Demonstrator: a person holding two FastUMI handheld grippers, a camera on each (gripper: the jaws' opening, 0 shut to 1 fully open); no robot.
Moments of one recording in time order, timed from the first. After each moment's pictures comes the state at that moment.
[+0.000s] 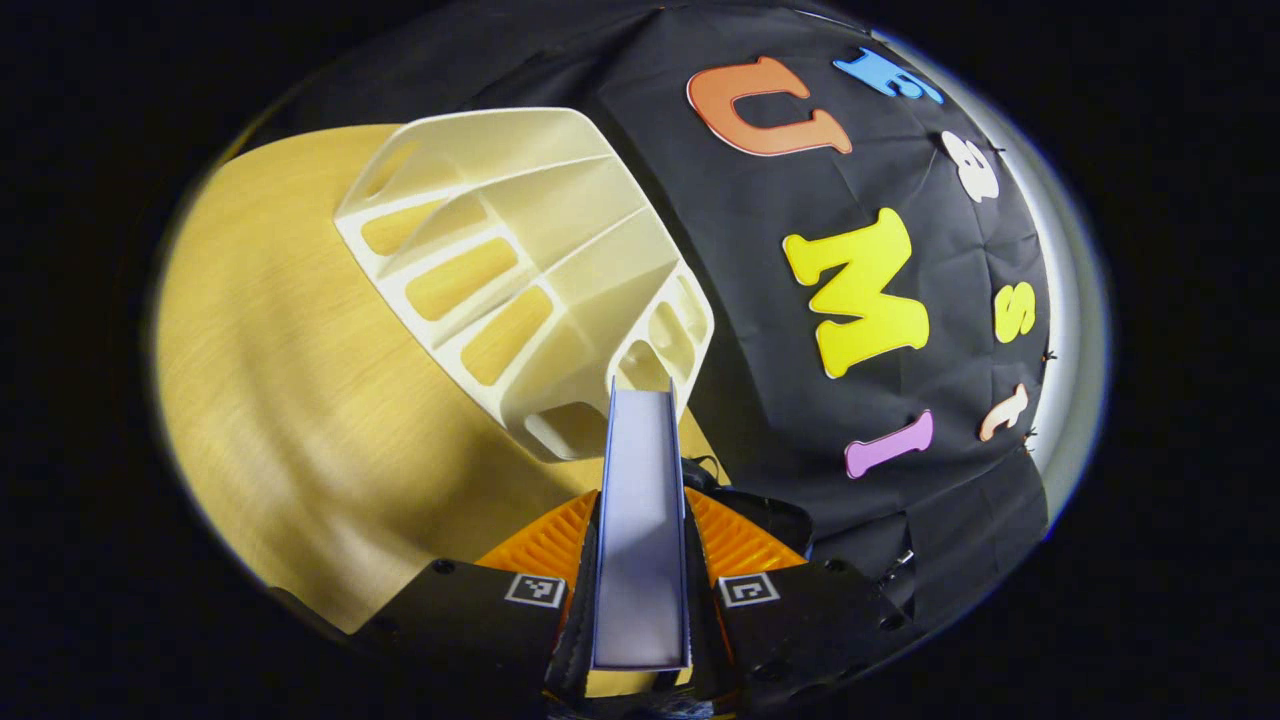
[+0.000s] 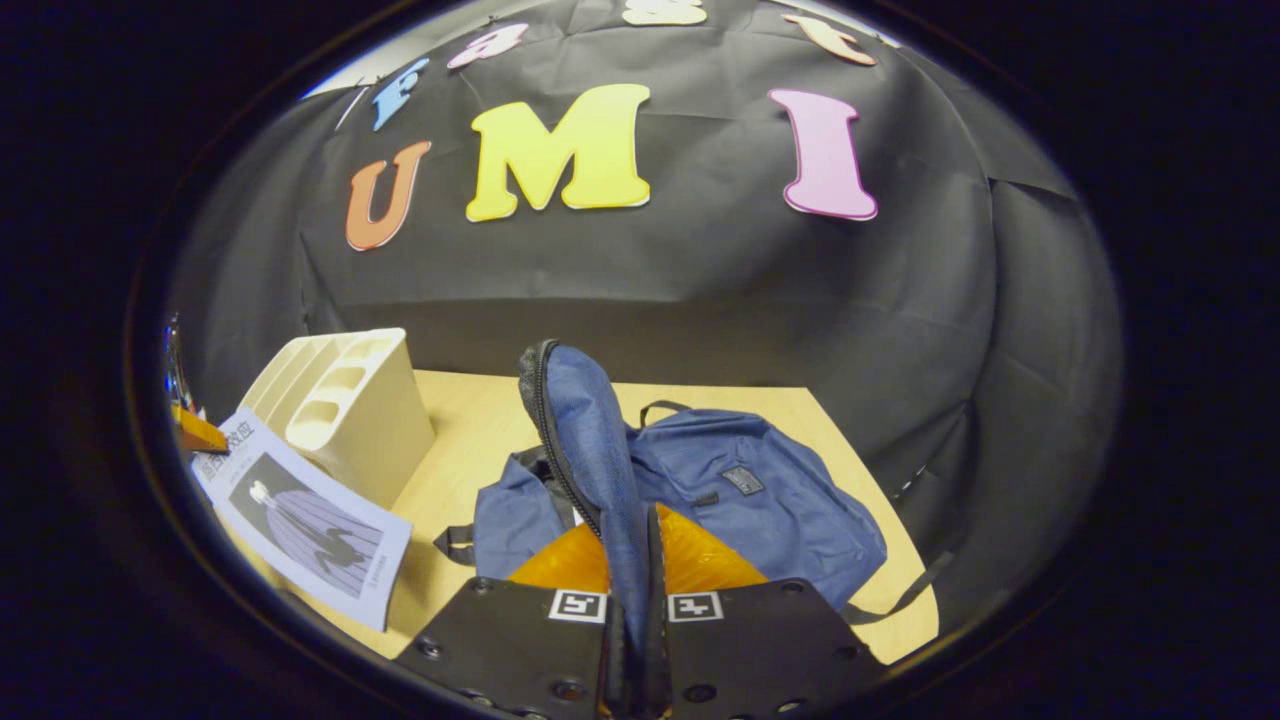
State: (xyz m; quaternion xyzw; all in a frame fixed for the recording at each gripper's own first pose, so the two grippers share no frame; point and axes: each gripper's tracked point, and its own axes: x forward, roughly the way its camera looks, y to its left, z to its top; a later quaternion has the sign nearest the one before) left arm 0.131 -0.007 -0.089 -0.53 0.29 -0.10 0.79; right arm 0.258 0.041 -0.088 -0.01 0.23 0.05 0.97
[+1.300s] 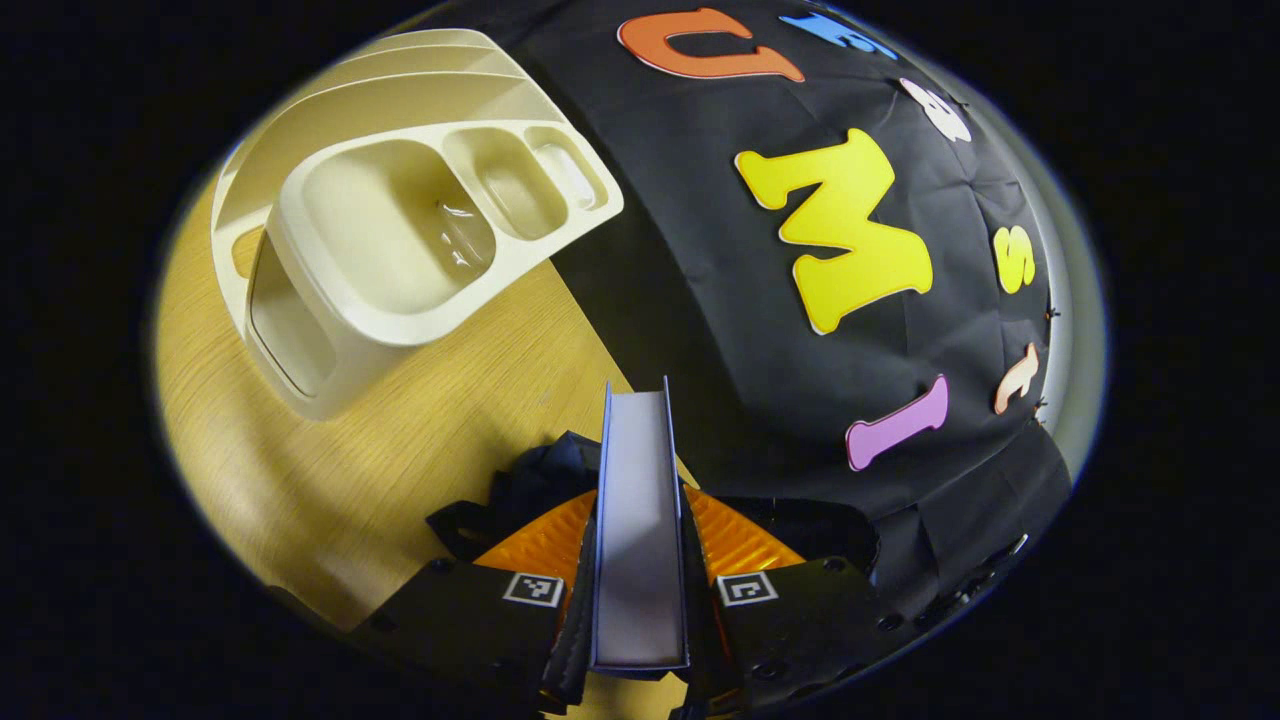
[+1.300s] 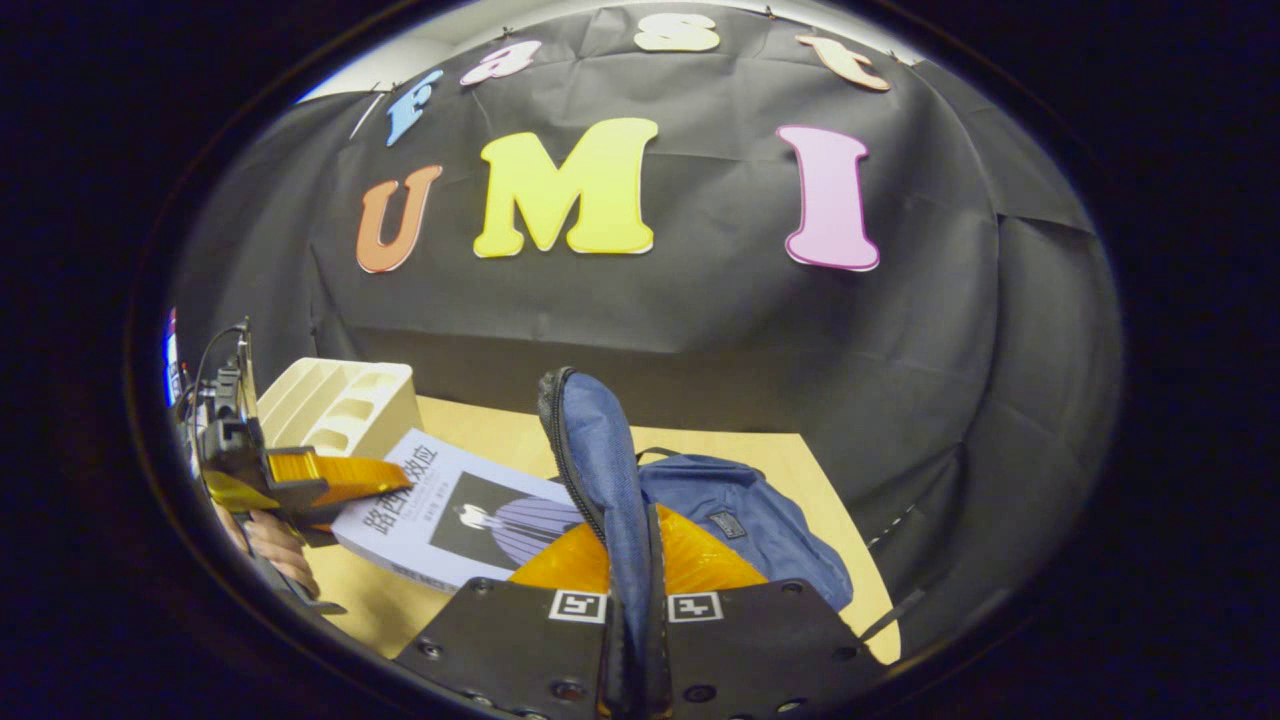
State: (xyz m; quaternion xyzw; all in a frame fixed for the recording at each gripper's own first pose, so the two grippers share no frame) left arm 0.242 -0.188 -0.122 -0.50 0.25 -0.11 0.82; right arm 0.262 0.030 -0.039 -0.02 0.18 0.07 0.98
